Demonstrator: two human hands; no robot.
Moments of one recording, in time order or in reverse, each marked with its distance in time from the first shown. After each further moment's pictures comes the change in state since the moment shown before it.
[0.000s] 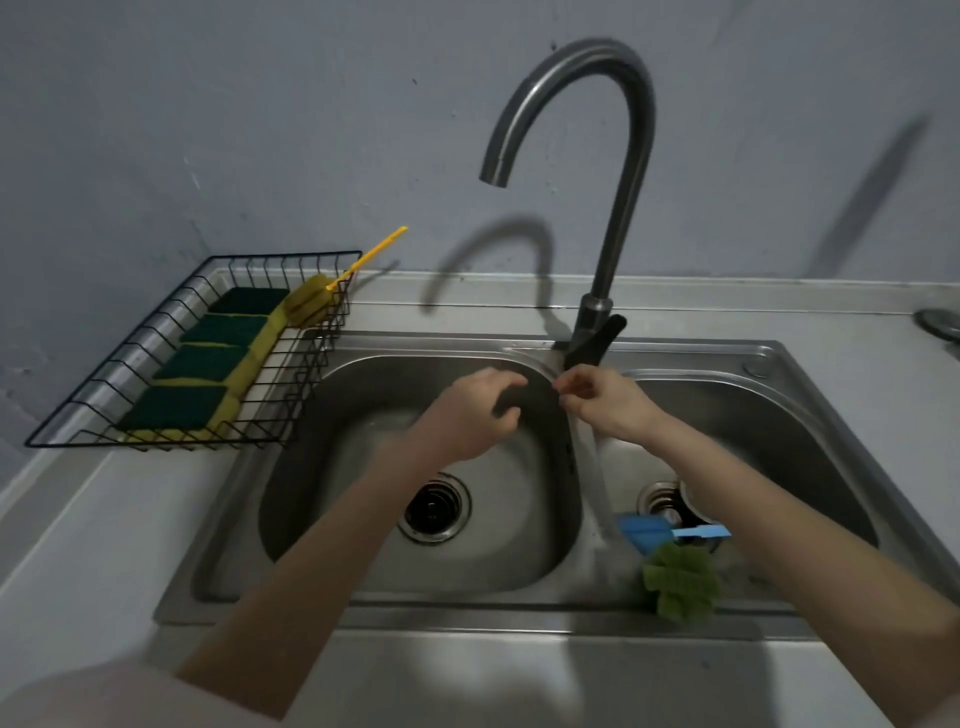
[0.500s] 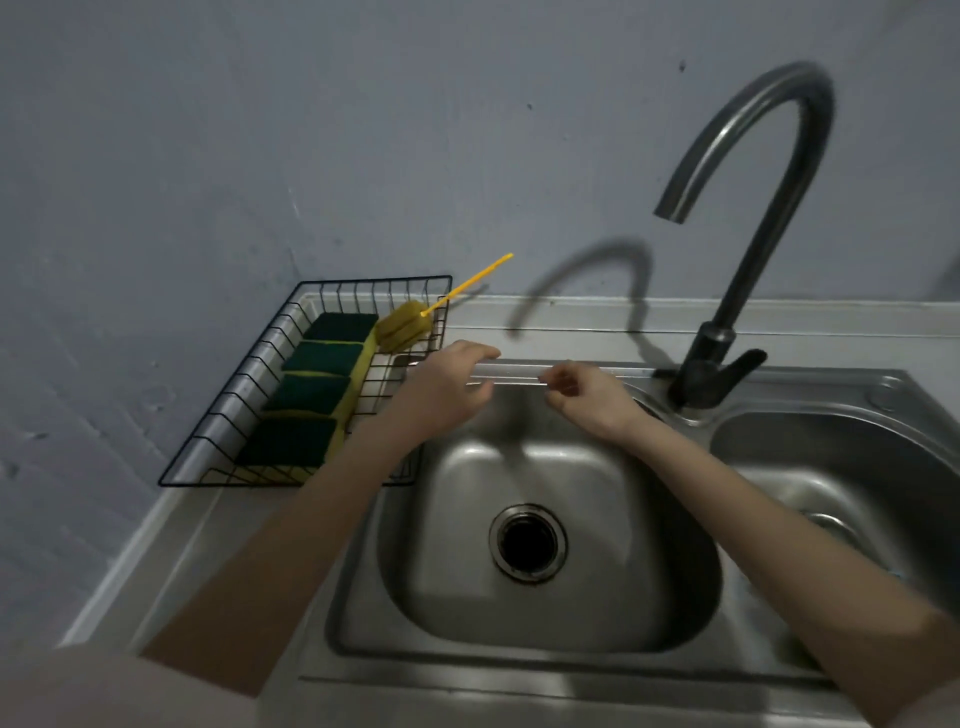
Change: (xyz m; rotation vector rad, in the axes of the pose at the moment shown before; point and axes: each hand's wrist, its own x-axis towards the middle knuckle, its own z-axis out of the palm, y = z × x) left_hand -0.010 -0.111 -0.109 0.102 0.130 -0.012; right_hand 0.057 -0.112 0.084 0.031 0.034 -0.072
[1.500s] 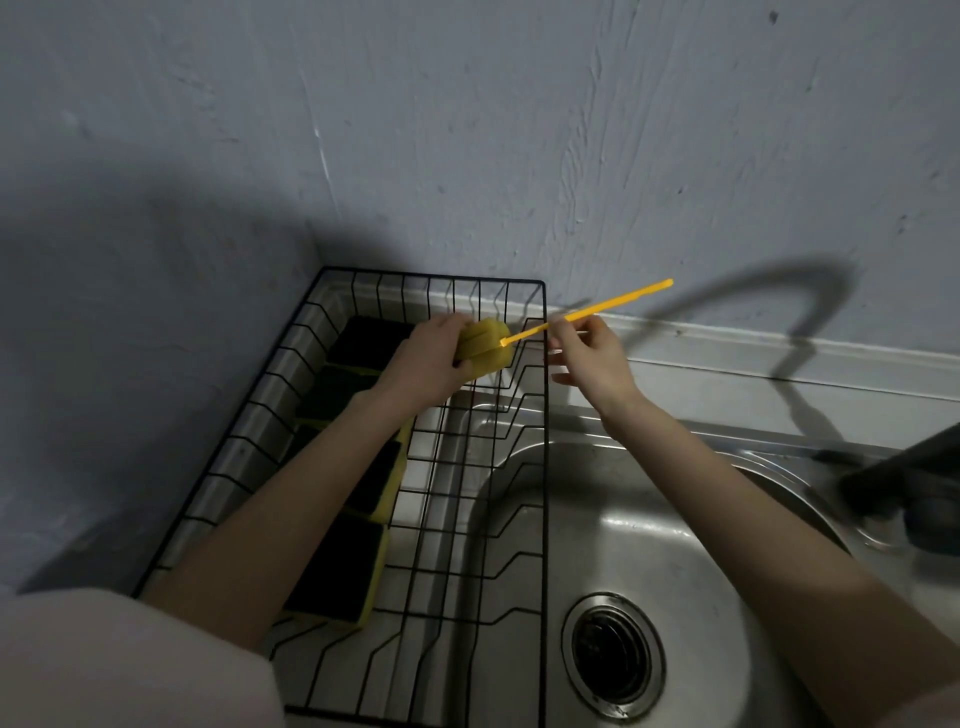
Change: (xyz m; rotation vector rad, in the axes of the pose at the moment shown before) left_hand 0.119 -0.202 0.003 -0.040 -0.089 -0.304; right_hand 0.196 -0.055 0.097 0.537 0.151 0.163
